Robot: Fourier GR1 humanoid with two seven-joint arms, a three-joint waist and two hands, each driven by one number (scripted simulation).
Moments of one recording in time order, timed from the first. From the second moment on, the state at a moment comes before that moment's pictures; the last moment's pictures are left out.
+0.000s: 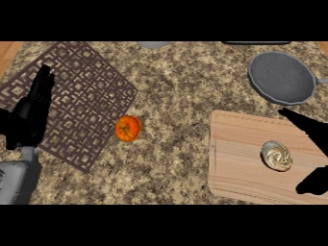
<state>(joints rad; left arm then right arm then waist) -0.24 0.27 0.06 -1.46 0.07 0.13 0.07 -0.08 -0.66 0.13 -1.70 0.42 0.44 0.30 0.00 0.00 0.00</state>
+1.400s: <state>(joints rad) -0.23 0.22 0.10 -1.48 0.02 0.08 0.08 -0.17 -0.47 0.15 -1.39 0.75 0.51 0.20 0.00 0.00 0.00</state>
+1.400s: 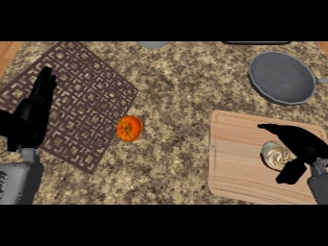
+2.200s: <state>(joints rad) -0.22 0.22 0.12 -1.50 0.03 0.05 0.10 -0.13 -0.31 0.39 -1.53 0.93 0.49 0.12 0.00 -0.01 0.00</state>
